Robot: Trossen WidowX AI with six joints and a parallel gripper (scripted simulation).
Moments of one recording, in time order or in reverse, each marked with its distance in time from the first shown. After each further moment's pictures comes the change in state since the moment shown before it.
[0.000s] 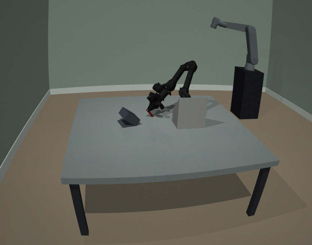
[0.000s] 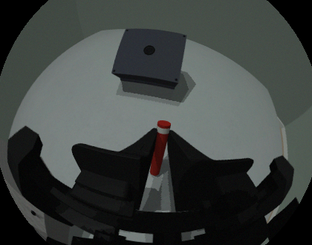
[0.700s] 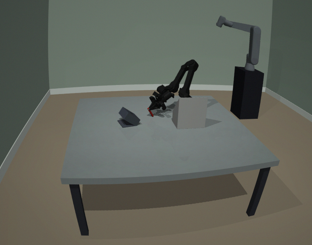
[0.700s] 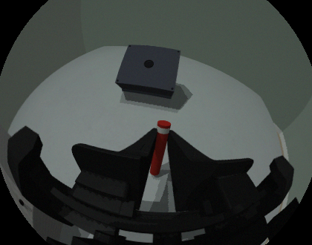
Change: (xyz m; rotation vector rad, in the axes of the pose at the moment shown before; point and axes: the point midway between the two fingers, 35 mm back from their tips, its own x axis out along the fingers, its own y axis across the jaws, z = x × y) arm -0.012 0.000 -0.008 -0.002 -0.183 -0.002
